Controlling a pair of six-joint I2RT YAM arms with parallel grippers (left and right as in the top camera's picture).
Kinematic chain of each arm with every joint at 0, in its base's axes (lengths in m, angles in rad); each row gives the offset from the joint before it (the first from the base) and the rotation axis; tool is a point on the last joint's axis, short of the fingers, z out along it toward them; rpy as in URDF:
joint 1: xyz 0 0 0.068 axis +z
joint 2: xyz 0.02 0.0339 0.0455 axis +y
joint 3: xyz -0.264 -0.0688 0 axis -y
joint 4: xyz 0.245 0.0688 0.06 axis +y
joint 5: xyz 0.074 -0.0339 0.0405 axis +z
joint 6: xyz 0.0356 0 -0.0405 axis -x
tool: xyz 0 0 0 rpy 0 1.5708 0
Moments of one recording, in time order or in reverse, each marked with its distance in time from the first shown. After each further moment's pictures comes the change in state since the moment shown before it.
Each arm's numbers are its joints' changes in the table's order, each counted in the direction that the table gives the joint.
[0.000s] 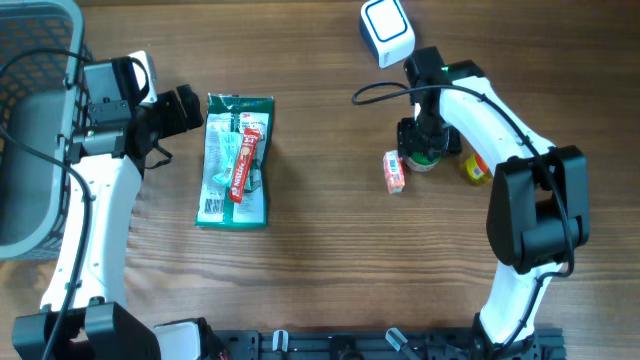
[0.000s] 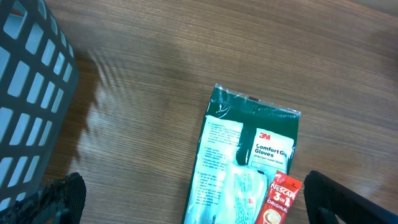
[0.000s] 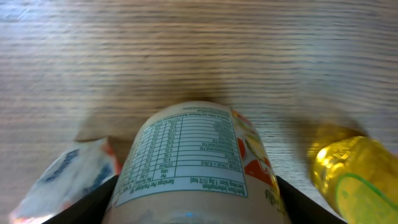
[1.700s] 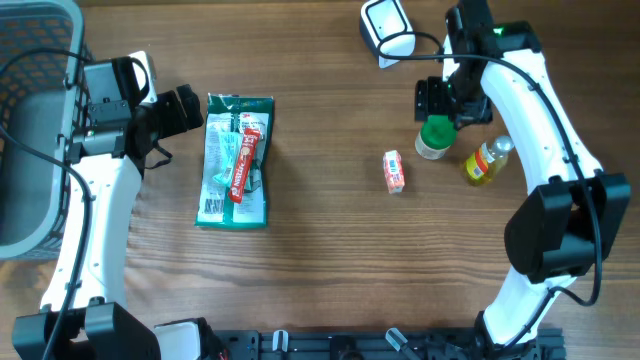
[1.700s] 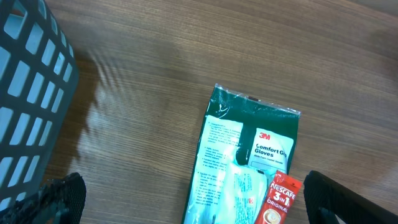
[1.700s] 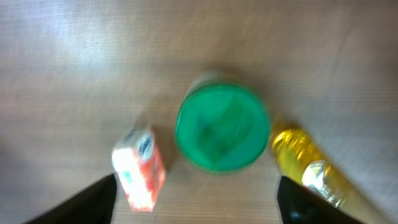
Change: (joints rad) left arm 0.000 0.000 0.000 0.001 0.000 0.000; right arm -0.095 -0.075 0.263 0.216 0.138 0.064
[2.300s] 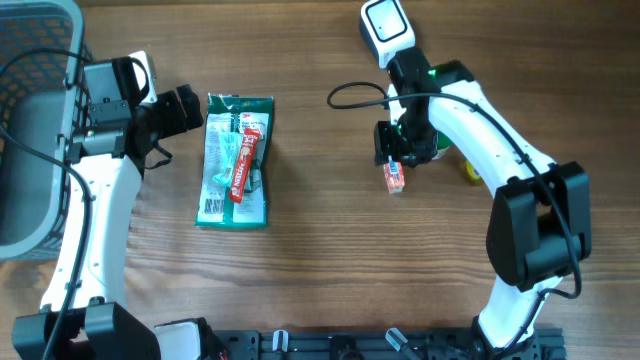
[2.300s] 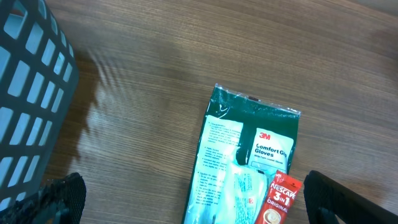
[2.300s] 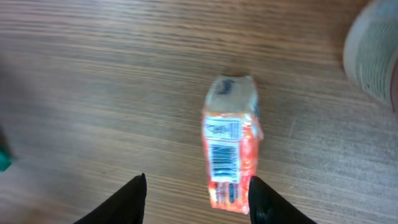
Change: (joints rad) left arm 0.000 0.000 0.000 0.000 0.000 0.000; right arm 0.178 -0.001 -0.270 -0.173 0.135 -0.084
